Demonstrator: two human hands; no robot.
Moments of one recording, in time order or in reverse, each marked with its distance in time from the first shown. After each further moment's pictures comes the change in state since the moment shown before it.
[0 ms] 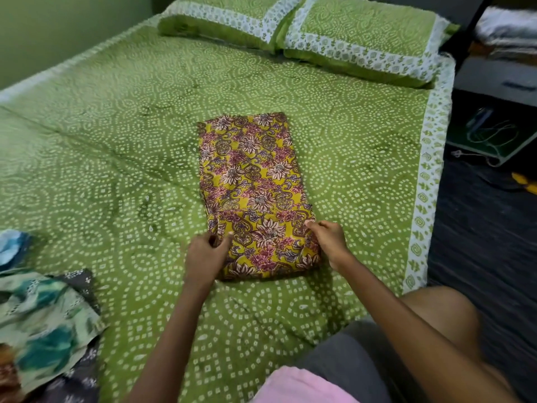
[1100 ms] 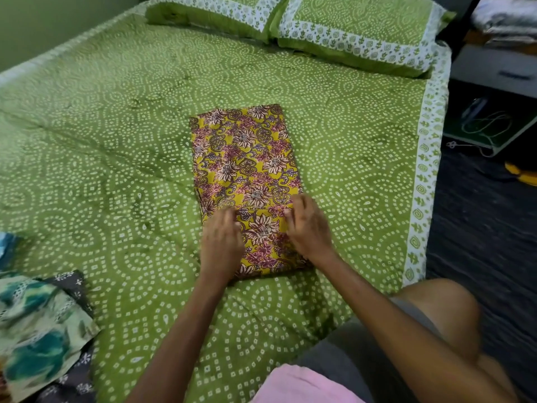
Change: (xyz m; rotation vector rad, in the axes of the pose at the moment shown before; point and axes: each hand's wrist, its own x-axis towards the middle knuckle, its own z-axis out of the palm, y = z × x) left_hand -0.006 0.026 0.019 0.327 0.081 0.484; right_hand 0.003 -0.003 0.034 -0.903 0.184 -0.789
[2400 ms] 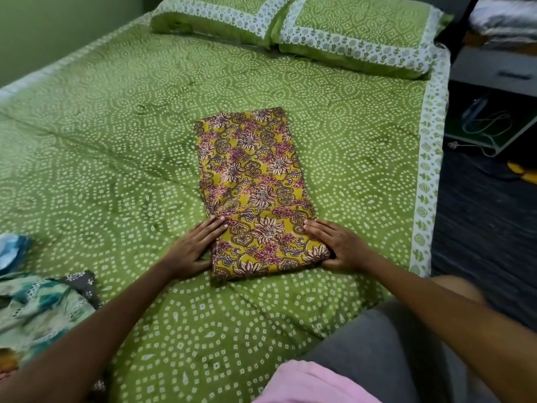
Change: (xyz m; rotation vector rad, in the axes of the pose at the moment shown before) left_hand 0.026 -0.140 0.003 0.084 -0.434 0.578; right_hand -0.025 0.098 -0.009 -0.187 -0.441 -0.521
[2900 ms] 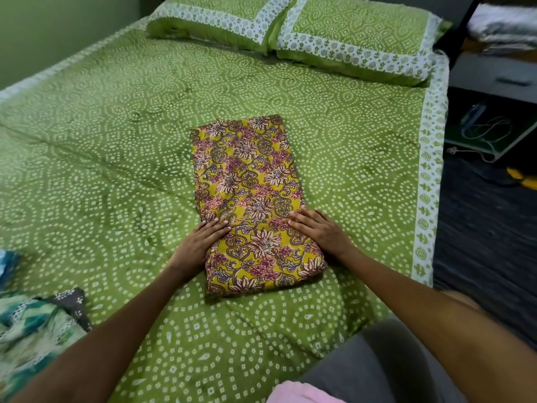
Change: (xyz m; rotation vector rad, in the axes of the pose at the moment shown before) left_hand 0.037 -0.003 0.008 -0.009 0.104 -0.072; right_hand 0.058 0.013 -0.004 -0.140 0.129 -0.010
